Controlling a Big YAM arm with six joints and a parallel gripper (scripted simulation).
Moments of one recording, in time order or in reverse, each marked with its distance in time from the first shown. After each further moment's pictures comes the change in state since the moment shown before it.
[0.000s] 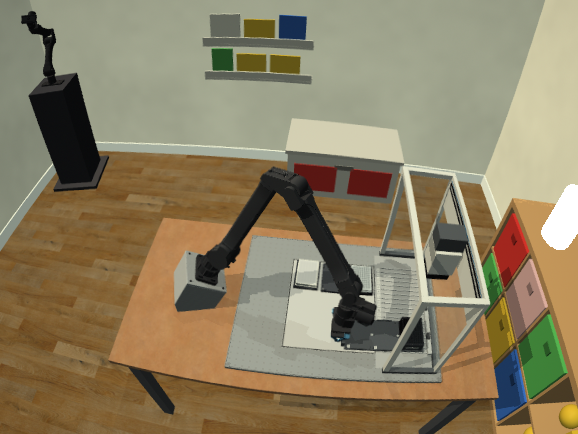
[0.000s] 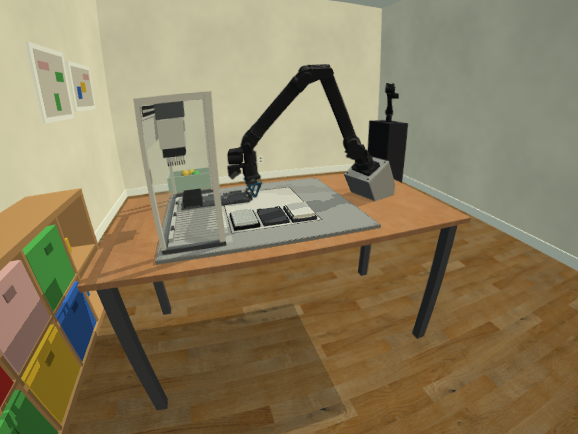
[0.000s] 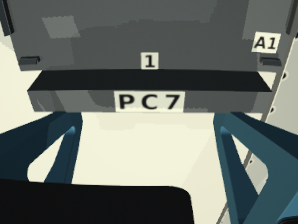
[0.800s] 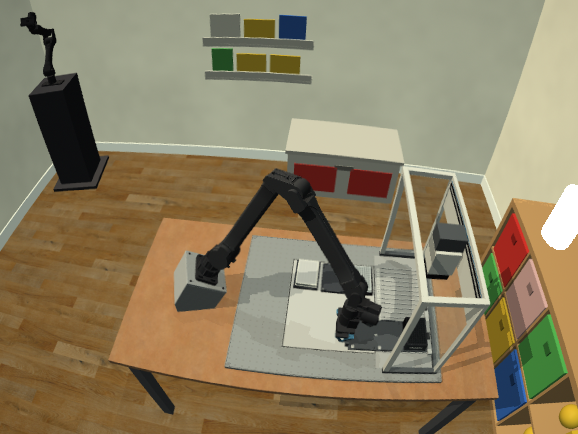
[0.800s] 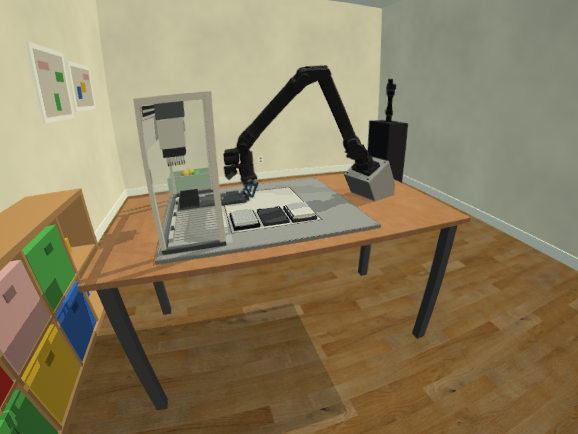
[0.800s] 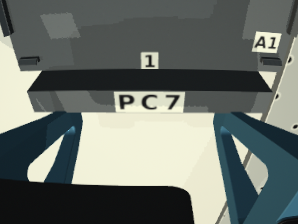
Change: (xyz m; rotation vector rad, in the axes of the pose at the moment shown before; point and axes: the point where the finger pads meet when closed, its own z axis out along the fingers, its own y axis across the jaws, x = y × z) arm -0.015 0.000 -0.001 -0.002 0.013 0.003
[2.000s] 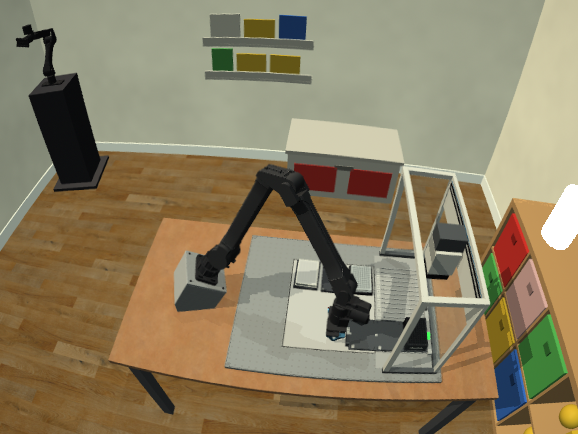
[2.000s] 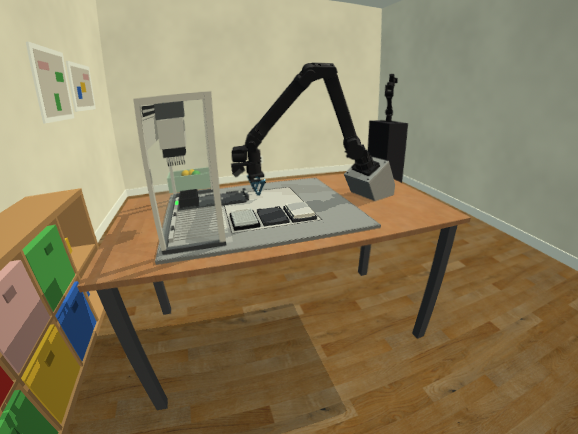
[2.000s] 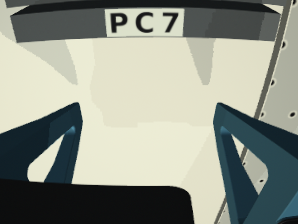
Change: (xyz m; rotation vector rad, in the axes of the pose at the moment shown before) arm 0.031 -0.002 -0.005 0.007 -0.031 0.005
